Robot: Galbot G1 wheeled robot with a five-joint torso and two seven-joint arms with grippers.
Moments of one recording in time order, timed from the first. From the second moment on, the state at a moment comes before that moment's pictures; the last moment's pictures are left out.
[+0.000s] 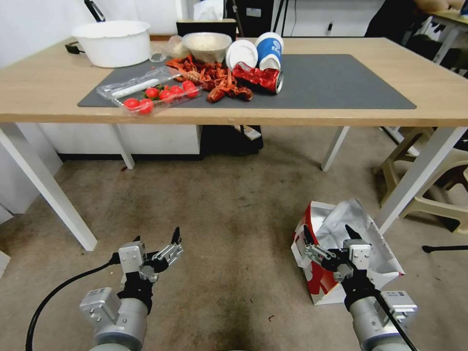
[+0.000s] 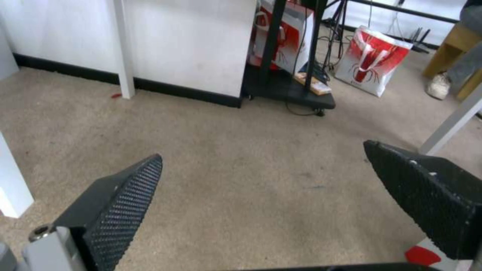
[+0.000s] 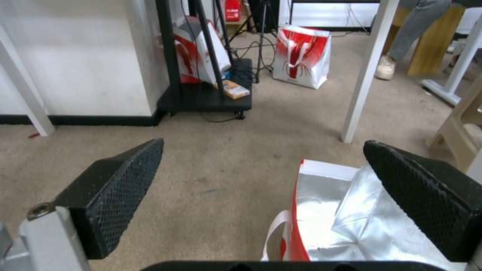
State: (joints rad) left arm 1.87 -1.35 -0.41 -2.48 -0.41 0.26 -0.36; right arm -1.87 1.52 0.56 2.43 0.06 -0.23 -0.03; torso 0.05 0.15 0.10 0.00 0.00
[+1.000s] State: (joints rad) left arm 1.87 -1.34 -0.40 -2.47 -0.40 0.25 -0.36; right arm -1.87 1.52 0.57 2.43 0.06 -0.23 -0.03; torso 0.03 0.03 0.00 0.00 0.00
